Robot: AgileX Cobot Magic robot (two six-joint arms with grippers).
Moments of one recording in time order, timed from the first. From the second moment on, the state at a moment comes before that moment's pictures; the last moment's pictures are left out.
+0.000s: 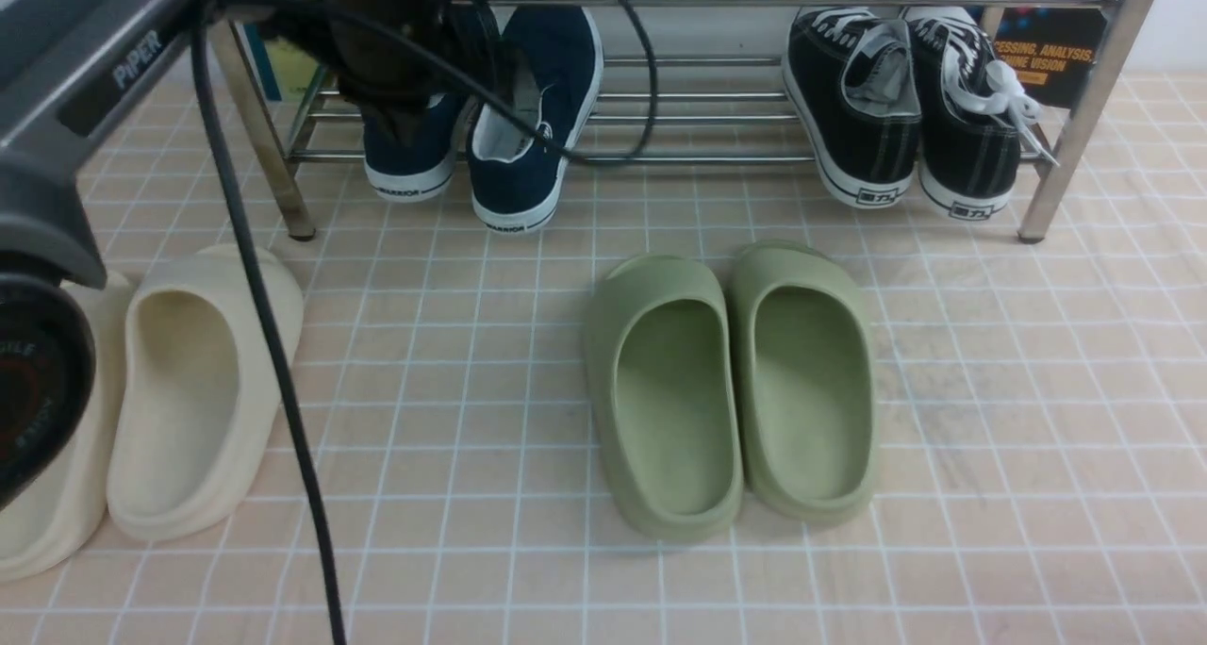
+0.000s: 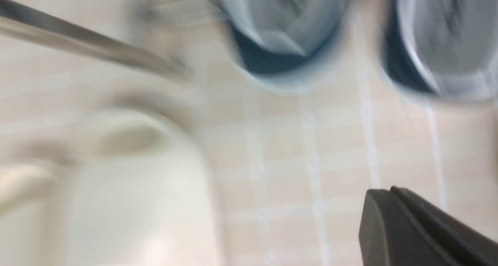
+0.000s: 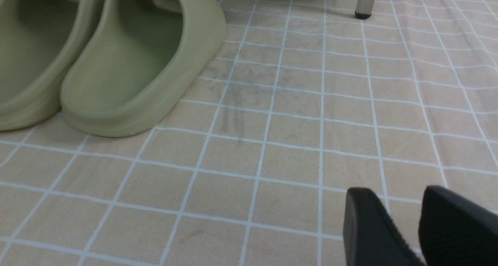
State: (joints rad) right arm 0.08 -0.01 0.02 0.11 0.38 -0.11; left arm -0.41 2.04 -2.02 0.25 1.22 -0.15
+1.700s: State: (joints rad) right arm 0.08 -0.01 0.02 0.11 0.38 -0.11; left arm -0.42 0.89 -0.47 0.16 -0.30 -0.17
